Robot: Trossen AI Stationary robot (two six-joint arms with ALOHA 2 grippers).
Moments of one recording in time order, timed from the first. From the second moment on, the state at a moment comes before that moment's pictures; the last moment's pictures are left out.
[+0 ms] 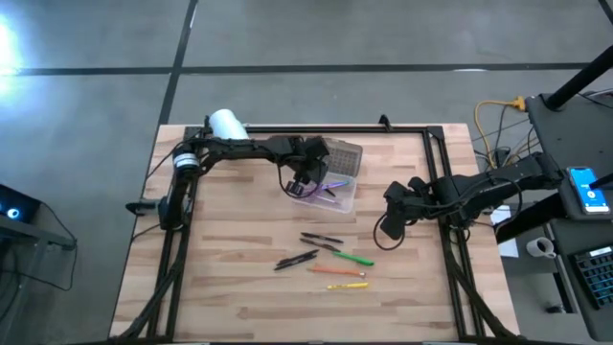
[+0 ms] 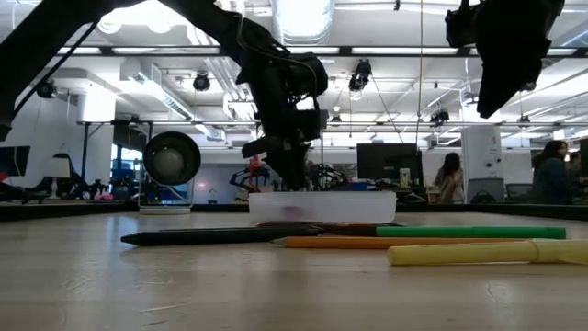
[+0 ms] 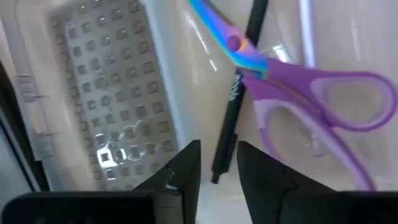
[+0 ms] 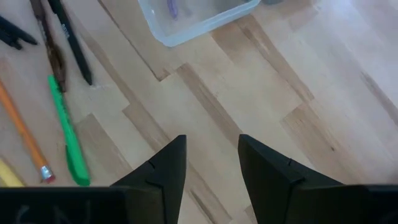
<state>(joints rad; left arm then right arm) 0.33 2.03 1.59 -0.69 -0.06 0.85 0.25 1.15 0.93 -1.07 0.33 0.87</state>
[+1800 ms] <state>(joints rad) 0.34 2.04 1.41 -0.48 -0.03 0.99 0.24 1.15 0.93 -1.07 0.34 0.94</state>
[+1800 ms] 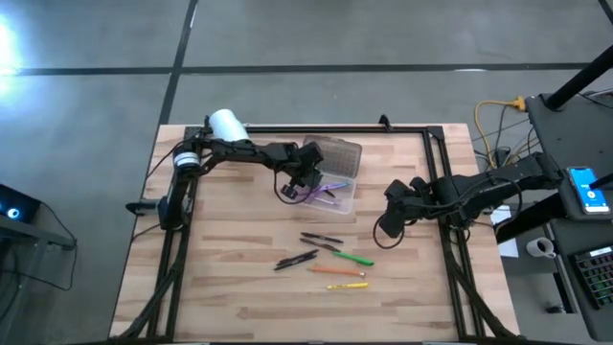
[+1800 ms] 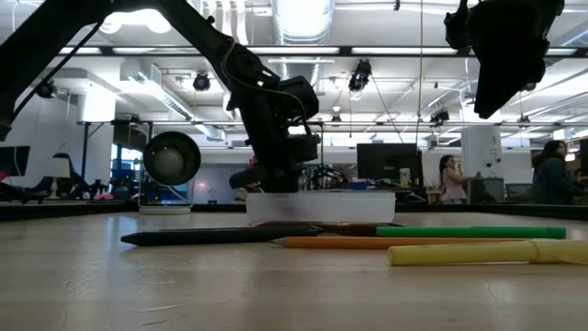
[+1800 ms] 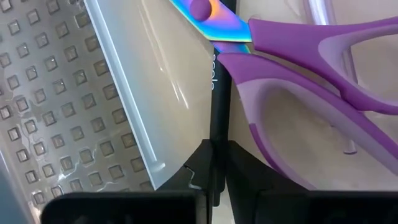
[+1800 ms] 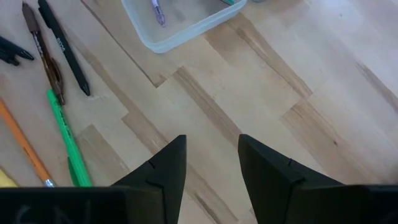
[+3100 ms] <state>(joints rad) 0.30 1.96 1.64 -0.85 -0.25 0.64 0.24 1.15 0.93 -1.07 0.44 0.89</state>
